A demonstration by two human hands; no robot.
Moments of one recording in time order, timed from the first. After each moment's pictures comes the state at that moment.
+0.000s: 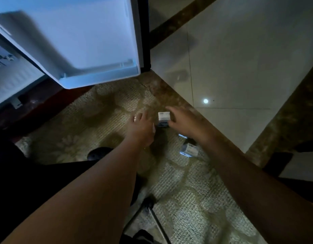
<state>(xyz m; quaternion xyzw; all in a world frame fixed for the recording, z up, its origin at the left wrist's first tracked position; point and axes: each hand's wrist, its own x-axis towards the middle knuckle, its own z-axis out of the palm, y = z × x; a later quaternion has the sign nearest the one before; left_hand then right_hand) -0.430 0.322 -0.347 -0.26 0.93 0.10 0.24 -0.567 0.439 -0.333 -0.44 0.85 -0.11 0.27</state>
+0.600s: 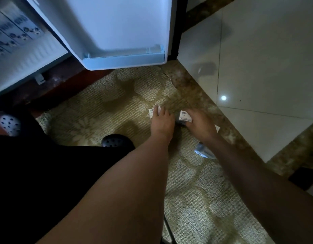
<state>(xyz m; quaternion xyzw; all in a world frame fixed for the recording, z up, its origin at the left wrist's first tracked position) -0.441 0.334 -0.392 -0.27 0.94 0.02 0.22 -0.566 0.435 -0.417 -0.43 0.86 -0.14 0.23</state>
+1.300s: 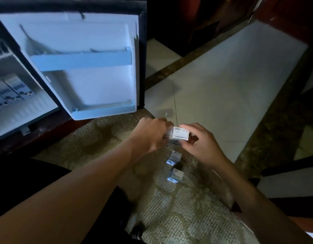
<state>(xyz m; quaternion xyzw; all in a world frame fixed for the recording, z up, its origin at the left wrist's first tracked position) -0.446 0.344 -0.160 -0.08 0.99 0.11 0.00 -0.560 0.522 -0.191 -0.41 0.82 -0.37 0.15</state>
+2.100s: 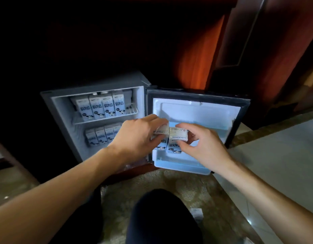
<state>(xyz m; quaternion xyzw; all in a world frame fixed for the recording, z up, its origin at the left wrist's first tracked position) -0.215 0.160 -0.009 -0.26 0.93 0.01 -0.24 -0.417 0.269 -0.029 -0.63 0.66 -0.38 0.11</state>
